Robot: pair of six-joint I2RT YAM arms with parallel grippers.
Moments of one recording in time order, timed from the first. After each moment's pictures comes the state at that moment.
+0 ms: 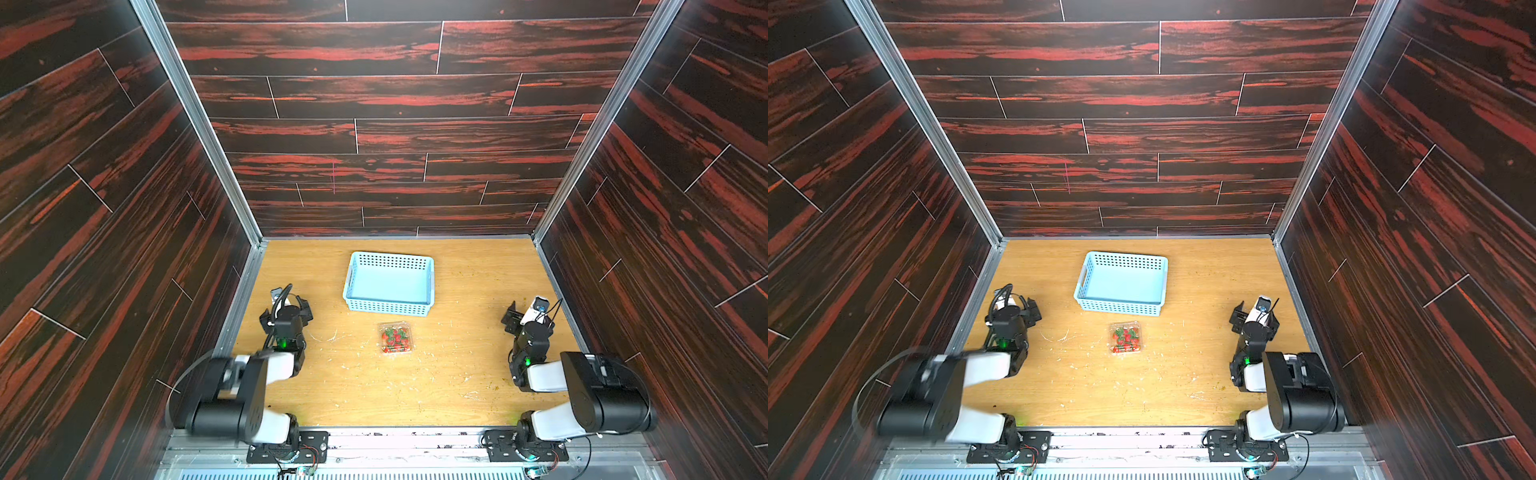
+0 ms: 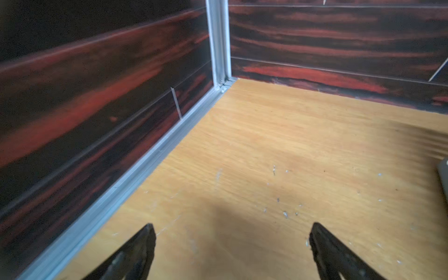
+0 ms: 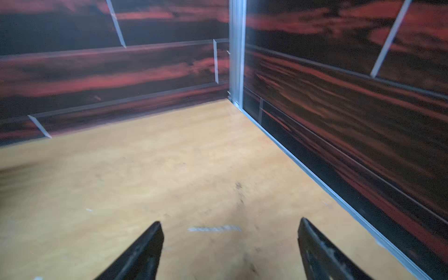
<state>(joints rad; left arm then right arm) -0.01 1.55 0.35 0.82 -0.42 -0.12 0.03 1.49 0.18 1.16 0.35 0.07</state>
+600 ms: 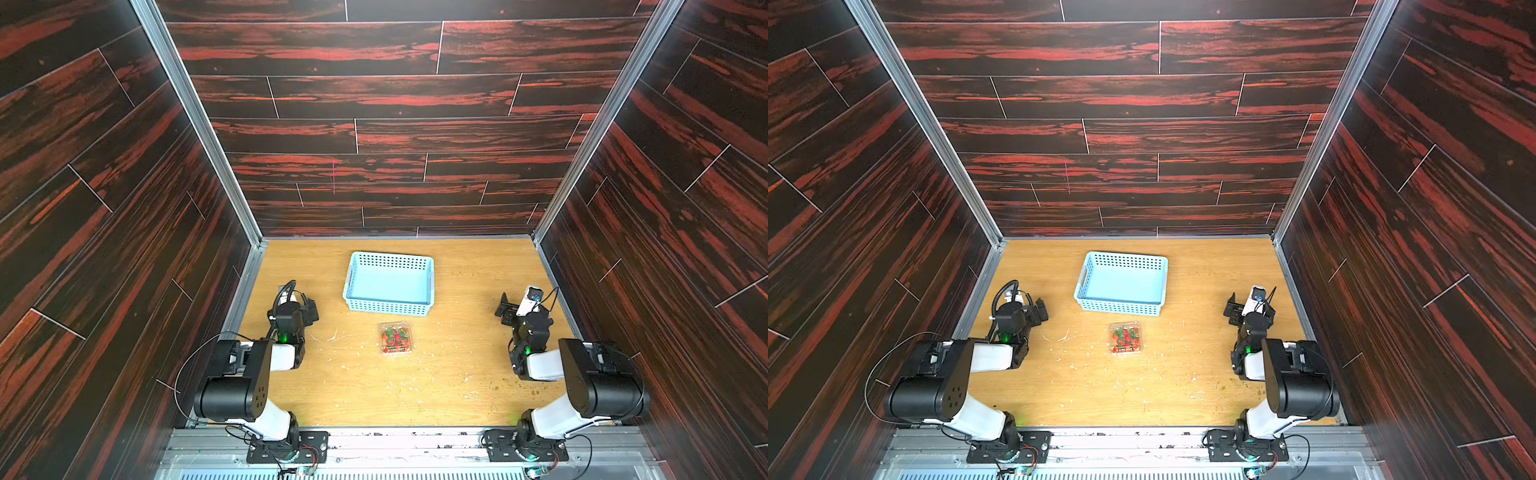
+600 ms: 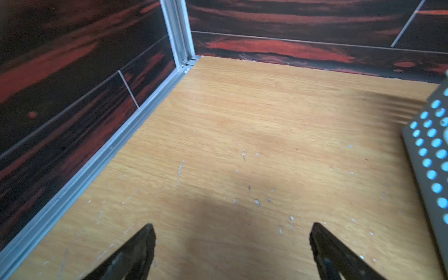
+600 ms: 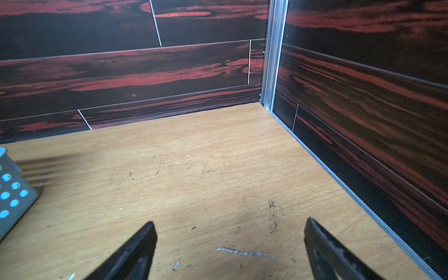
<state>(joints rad) 0.01 1.56 0.40 0.74 -0.25 -0.10 -0.01 1.57 0.27 1.13 0.19 0.06</state>
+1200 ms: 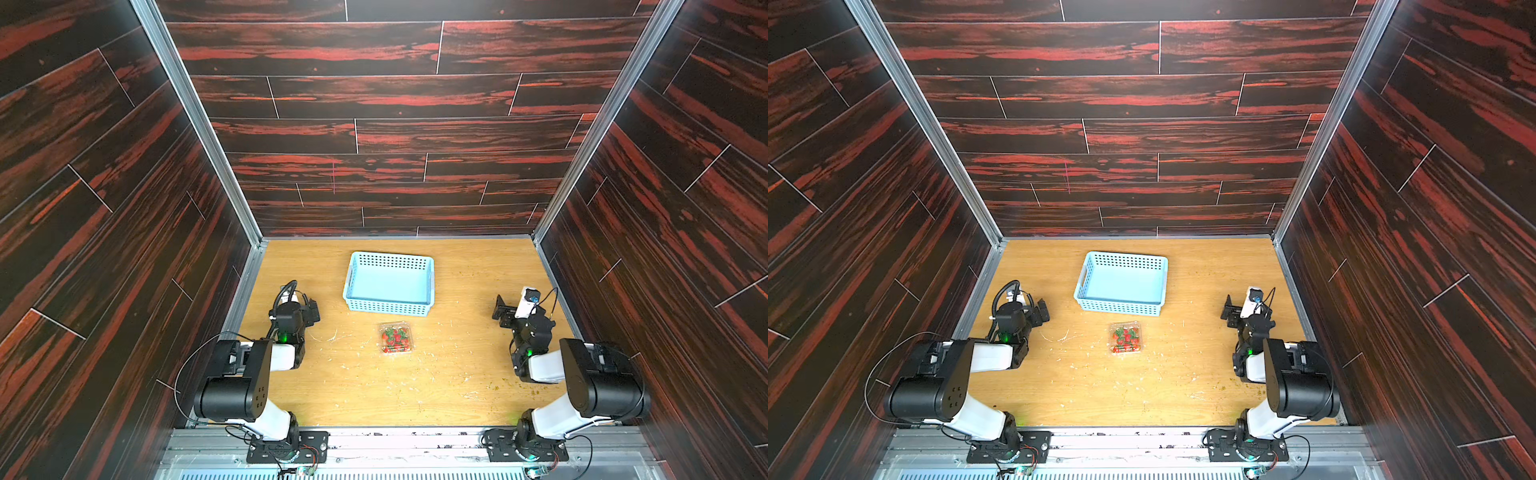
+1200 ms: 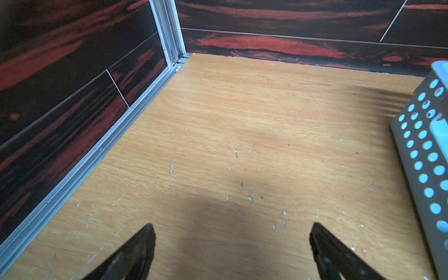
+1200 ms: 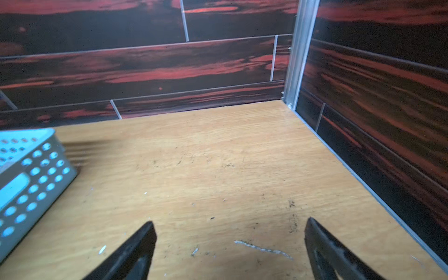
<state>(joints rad) 0.01 1.56 0.40 0.74 -0.22 -0.10 -0.04 1.57 0.26 1.14 0.05 0.05</state>
